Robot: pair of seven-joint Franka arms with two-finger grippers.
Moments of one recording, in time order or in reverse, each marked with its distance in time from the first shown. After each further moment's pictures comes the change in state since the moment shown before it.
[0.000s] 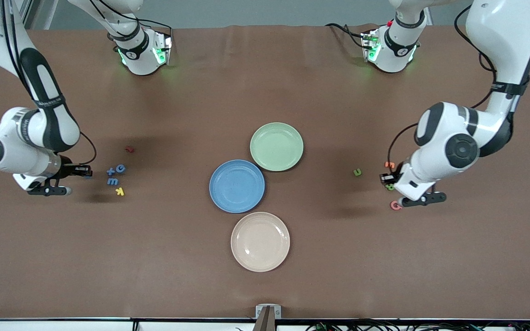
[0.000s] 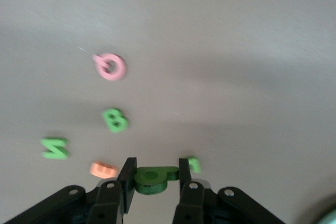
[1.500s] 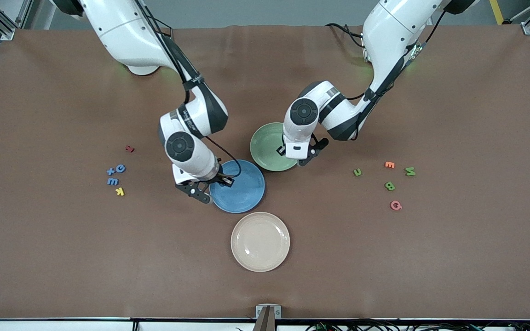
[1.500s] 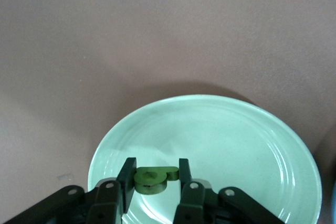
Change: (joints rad) left arm -0.503 0.189 -0.004 0.007 -0.001 0.176 -1.093; right arm 0.754 0.266 0.016 0.311 0.192 0.153 1.123
